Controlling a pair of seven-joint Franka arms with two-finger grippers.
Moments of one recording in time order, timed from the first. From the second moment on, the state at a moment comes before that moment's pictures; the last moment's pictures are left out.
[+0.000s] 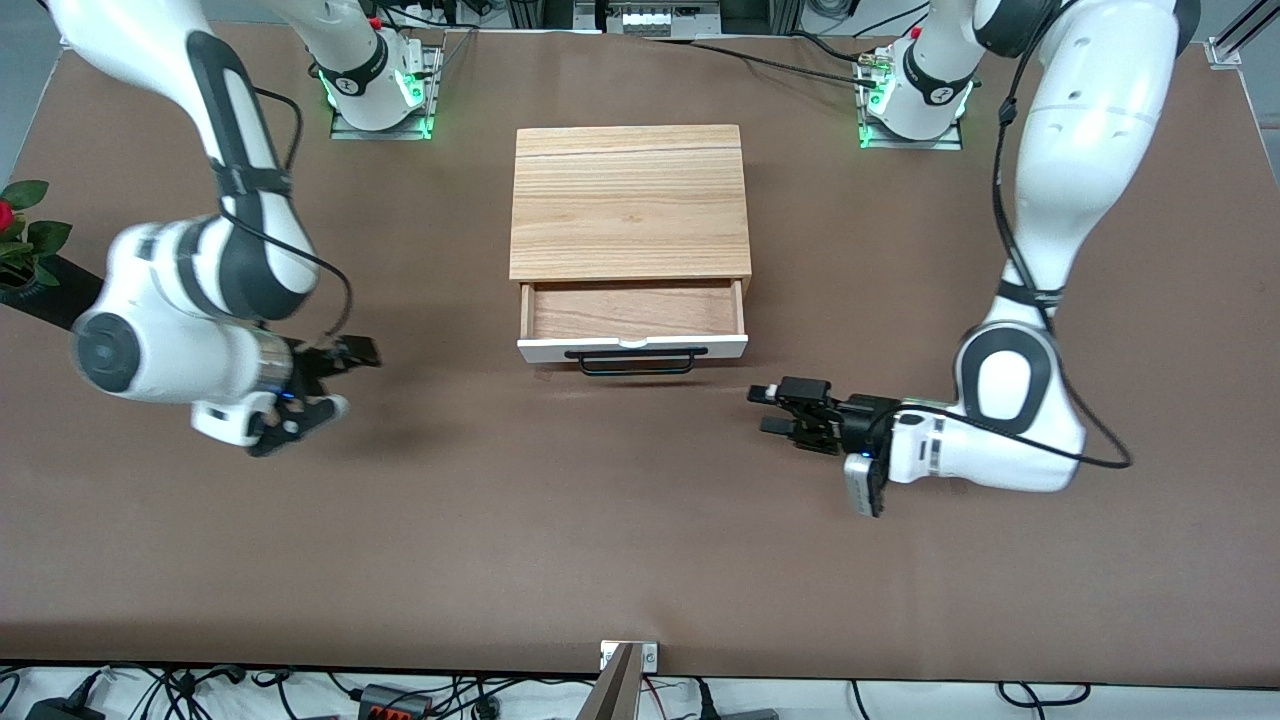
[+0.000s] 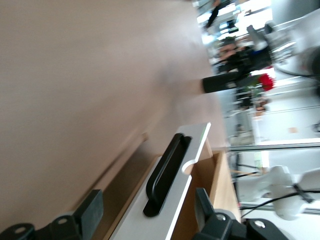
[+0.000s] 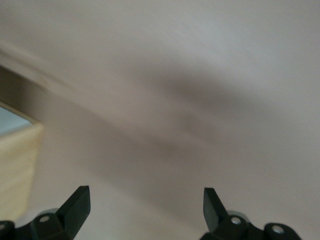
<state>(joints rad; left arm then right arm) -0.08 0.79 -0.13 -1.24 -0.95 1.74 0.61 0.27 0.44 -0.20 -1.59 0.16 1.78 -0.41</state>
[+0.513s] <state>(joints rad) -0.07 0.61 -0.12 -1.22 -0.50 1.69 0.43 0.26 0.29 -0.24 -1.25 -0.02 1.23 -0.30</state>
